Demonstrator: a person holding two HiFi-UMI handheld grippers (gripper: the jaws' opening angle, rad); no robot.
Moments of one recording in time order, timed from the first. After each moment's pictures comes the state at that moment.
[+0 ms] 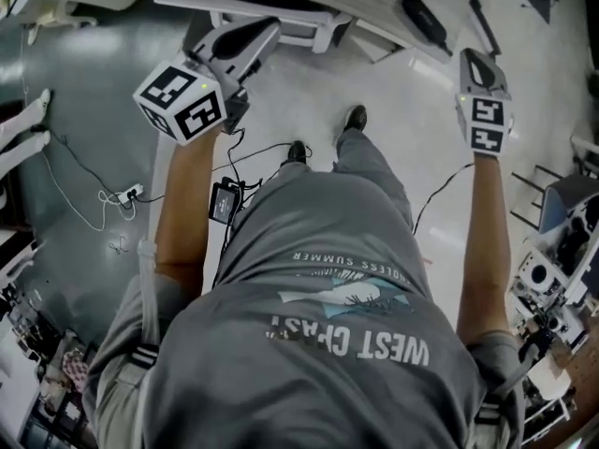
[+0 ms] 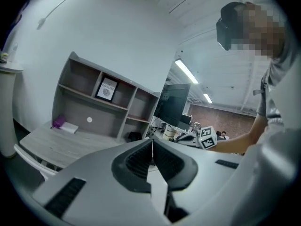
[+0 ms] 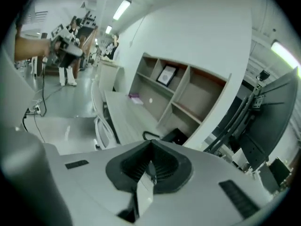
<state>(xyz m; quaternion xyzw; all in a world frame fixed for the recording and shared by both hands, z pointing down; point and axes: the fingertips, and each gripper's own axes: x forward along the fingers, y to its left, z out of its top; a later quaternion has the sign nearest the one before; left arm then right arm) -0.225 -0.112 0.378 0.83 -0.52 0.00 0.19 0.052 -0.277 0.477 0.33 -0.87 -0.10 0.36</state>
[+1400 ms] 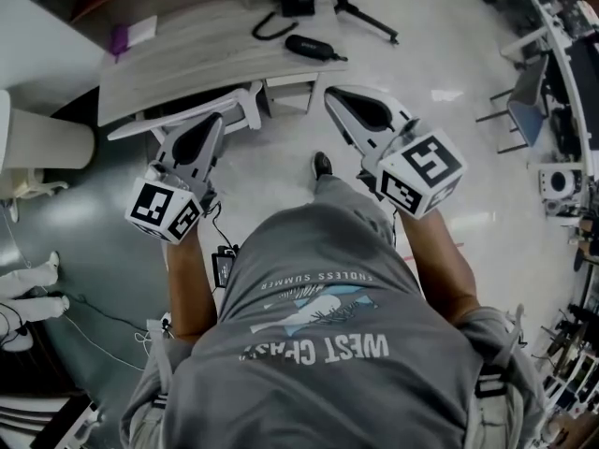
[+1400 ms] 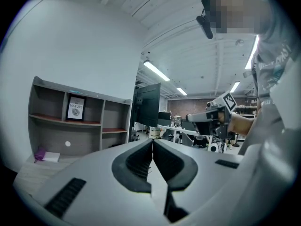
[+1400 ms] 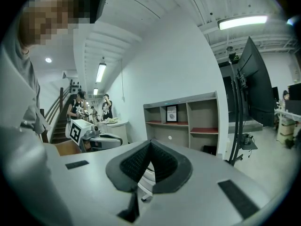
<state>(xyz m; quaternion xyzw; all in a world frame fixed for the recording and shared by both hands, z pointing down) -0.145 -0.044 0.311 0.90 -0.42 0.04 0.05 0.009 -0.056 0.274 0.31 -0.94 0.08 0.07</state>
